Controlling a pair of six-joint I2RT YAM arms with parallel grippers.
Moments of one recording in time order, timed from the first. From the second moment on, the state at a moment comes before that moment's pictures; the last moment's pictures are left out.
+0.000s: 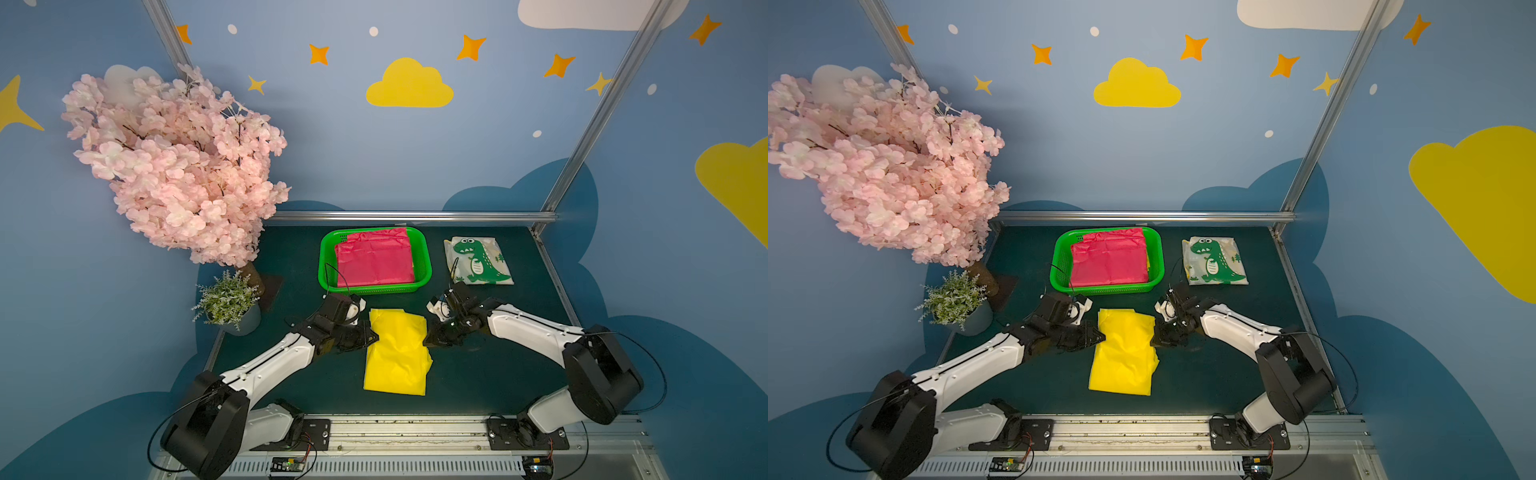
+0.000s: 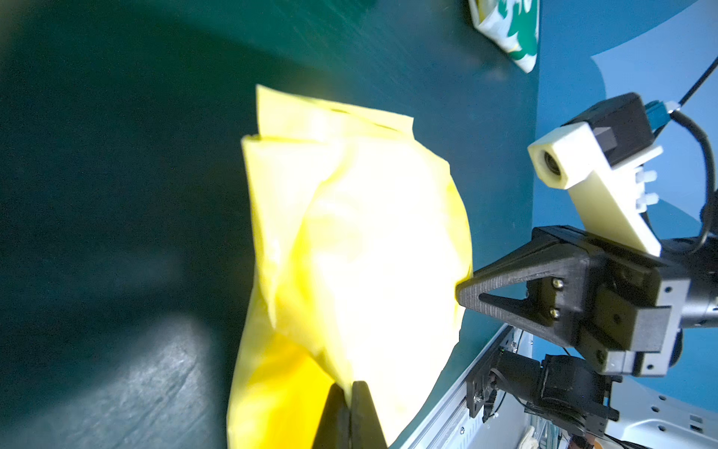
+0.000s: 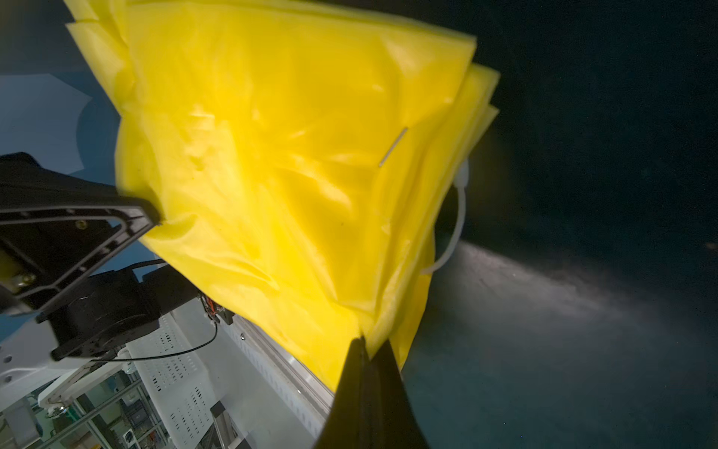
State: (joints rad) left arm -0.49 1.19 0.59 -0.27 0.50 -0.69; right arm 0.65 1.49 0.87 -0.54 -0.55 0.57
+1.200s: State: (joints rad) left arm -0.16 1.64 1.29 -0.40 0.52 -0.55; right arm 0.49 1.92 1.75 -0.69 -0.57 0.54
